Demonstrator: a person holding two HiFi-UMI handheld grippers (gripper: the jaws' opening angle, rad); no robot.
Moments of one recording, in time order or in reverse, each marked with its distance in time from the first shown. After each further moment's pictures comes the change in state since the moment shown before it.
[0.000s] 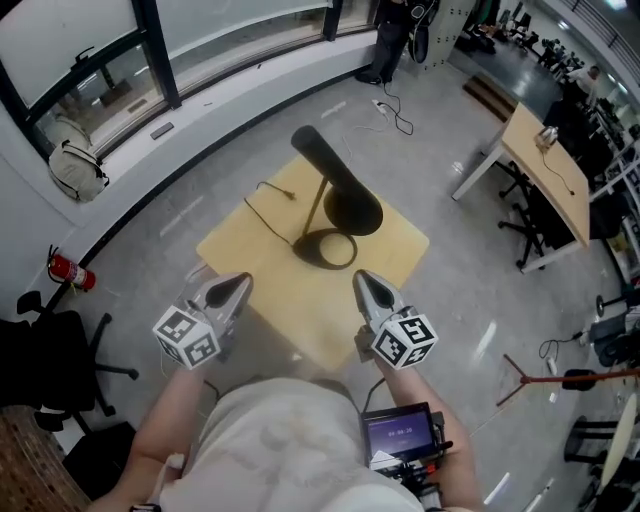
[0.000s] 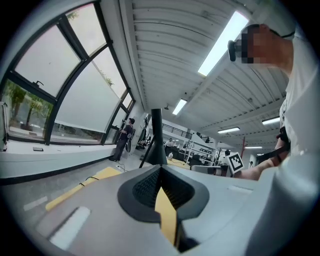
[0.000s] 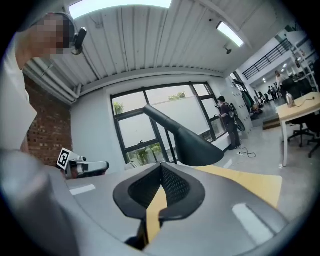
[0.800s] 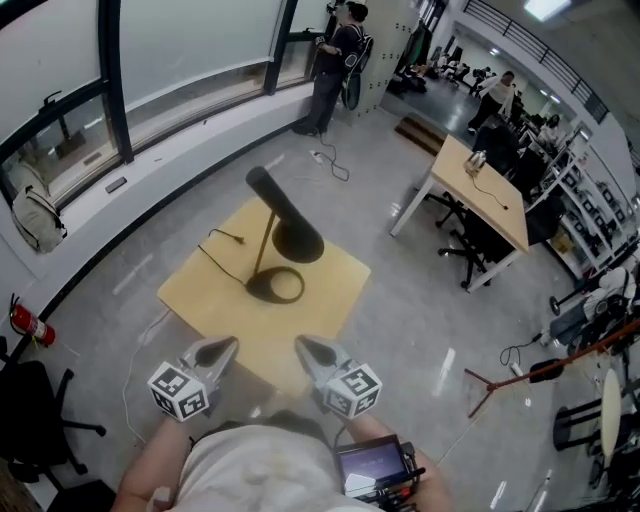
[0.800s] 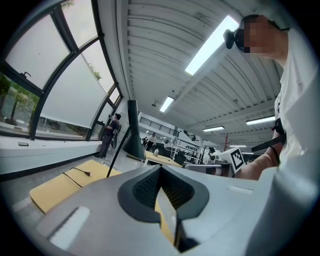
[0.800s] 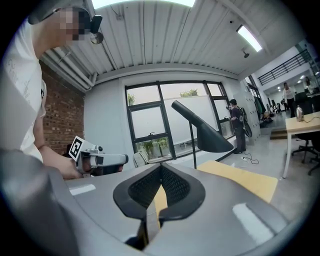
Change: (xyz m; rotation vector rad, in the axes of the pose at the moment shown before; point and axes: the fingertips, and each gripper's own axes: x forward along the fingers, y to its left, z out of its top) left arm -0.069 -0.075 -0.051 -0.027 0.083 -0.112; right arm -0.062 0.119 -0.064 -0.095 0.114 0.076
